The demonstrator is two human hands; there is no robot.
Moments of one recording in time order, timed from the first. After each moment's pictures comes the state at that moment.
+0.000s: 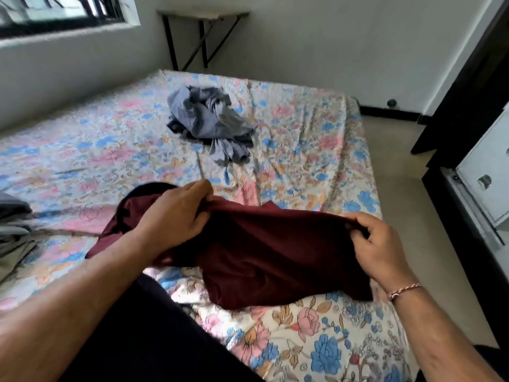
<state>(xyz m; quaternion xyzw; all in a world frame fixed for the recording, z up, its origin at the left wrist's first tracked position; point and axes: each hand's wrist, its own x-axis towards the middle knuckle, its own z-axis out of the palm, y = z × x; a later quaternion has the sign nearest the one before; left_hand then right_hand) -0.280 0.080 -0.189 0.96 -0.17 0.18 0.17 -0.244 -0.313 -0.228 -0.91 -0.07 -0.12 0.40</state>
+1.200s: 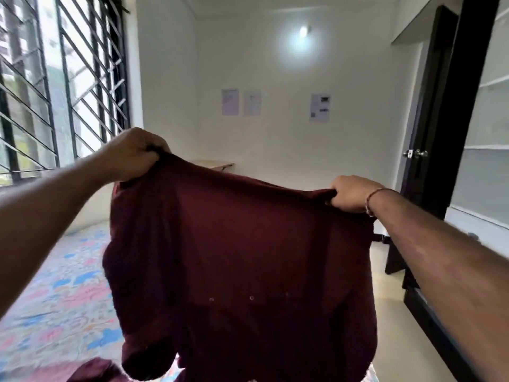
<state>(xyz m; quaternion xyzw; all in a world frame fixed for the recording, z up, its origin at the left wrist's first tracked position) -0.191 0.141 0.163 0.91 -0.11 0.34 0.20 -0.097 -0.309 0.127 -0.99 -0.11 -0.12 0.03</state>
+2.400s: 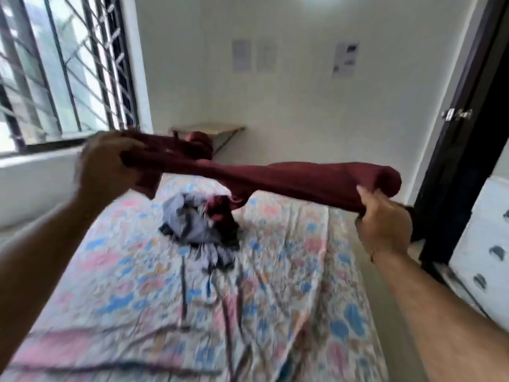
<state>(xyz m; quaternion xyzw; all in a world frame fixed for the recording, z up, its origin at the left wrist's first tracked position) -0.118 0.178 0.071 0.87 -0.02 0.47 0.16 -0.046 -0.336 -0.007 -0.88 -0.05 -0.45 0.14</state>
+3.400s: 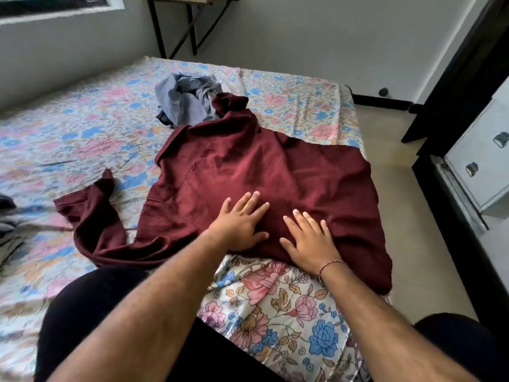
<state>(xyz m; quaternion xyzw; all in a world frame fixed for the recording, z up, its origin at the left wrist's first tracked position) -0.201 -0.011 -0.294 0.98 -0.13 -0.12 0.04 -0.215 -0.239 -0.313 -0.98 -0.18 0.06 0.08</state>
